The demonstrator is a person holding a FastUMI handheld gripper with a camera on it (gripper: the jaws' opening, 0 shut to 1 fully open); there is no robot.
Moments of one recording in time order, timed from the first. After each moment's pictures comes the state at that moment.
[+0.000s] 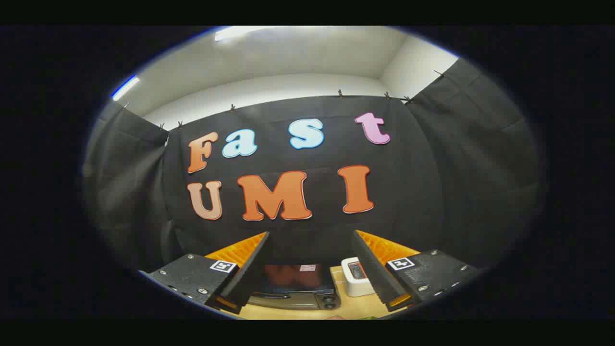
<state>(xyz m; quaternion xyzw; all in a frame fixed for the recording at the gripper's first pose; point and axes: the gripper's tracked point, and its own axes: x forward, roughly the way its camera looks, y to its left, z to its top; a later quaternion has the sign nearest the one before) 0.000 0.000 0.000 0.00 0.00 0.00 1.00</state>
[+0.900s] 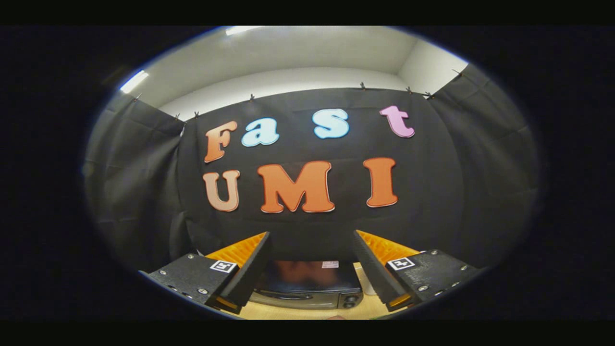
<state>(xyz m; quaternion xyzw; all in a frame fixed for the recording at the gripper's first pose) 0.020 0.053 -0.042 -0.02 0.04 0.03 1.00</state>
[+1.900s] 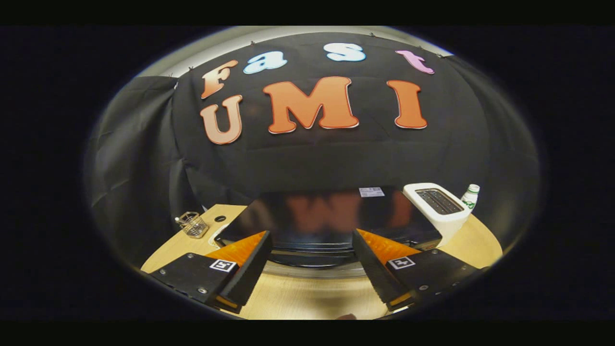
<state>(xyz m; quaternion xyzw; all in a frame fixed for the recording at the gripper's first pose) 0.047 0.109 -0.267 -0.03 0.25 0.04 0.97</state>
